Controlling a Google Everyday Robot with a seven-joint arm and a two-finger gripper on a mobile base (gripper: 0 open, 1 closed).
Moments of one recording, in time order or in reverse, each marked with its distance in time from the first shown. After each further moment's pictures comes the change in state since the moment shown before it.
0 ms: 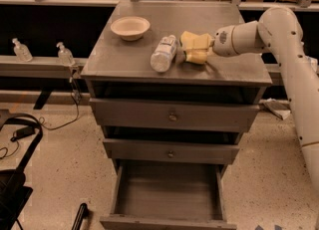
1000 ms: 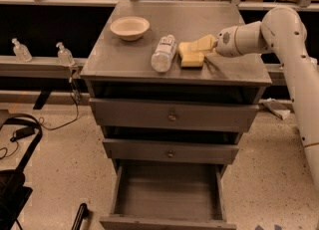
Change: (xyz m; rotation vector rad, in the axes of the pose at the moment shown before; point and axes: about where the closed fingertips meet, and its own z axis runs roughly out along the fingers) arm 0.001 -0.001 -0.001 0.000 0.000 0.000
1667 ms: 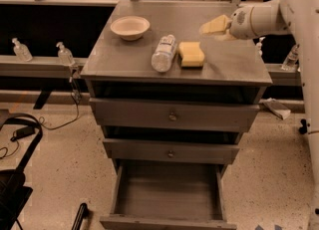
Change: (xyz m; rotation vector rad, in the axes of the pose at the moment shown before) arm 0.048 0.002 -0.054 -0.059 0.058 -0.016
